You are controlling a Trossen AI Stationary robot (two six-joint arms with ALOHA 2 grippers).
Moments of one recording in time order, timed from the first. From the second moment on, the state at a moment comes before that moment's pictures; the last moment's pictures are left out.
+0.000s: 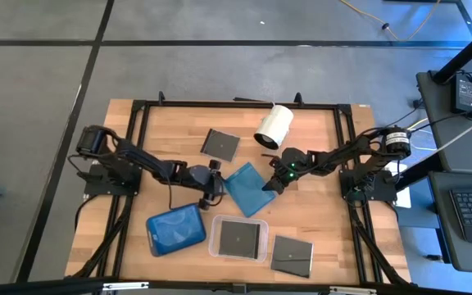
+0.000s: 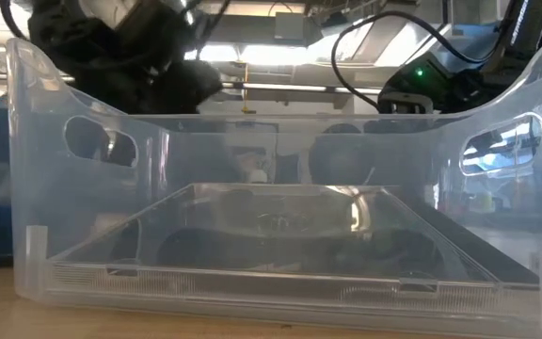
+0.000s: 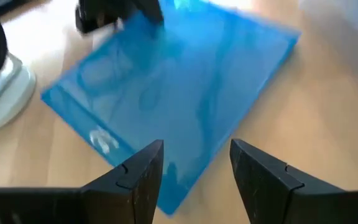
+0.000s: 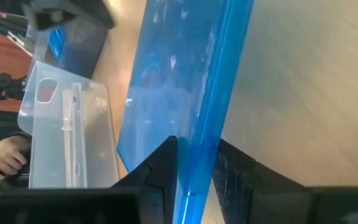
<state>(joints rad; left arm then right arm) -0.09 1.64 0.59 0.45 -0.10 0.31 -0.12 1.65 0.43 0.58 -0.42 0.80</state>
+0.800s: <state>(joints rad) 0.27 1.48 0.66 0.34 0.45 -0.33 -0.12 1.65 0.61 0.37 -0.44 0.46</state>
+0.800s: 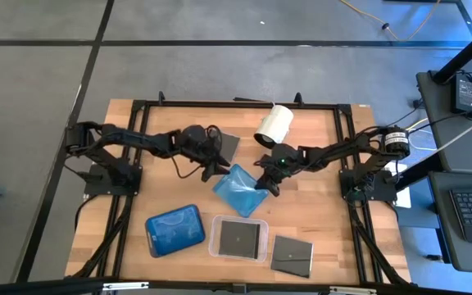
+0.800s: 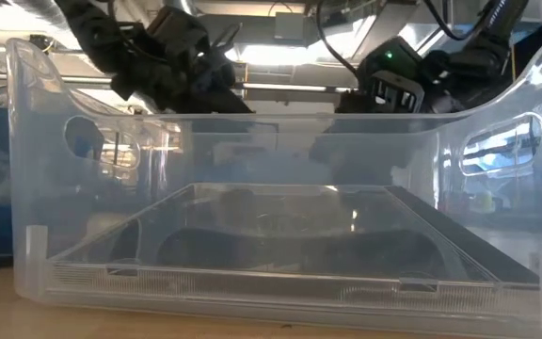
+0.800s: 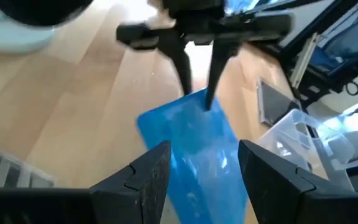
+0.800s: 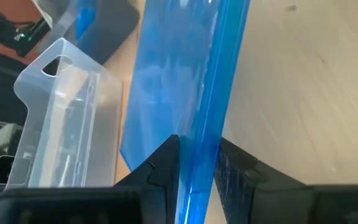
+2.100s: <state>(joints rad) 0.33 1.63 1.31 -0.66 0.34 -0.04 -0.10 1.65 0.69 0.30 -0.44 0.36</state>
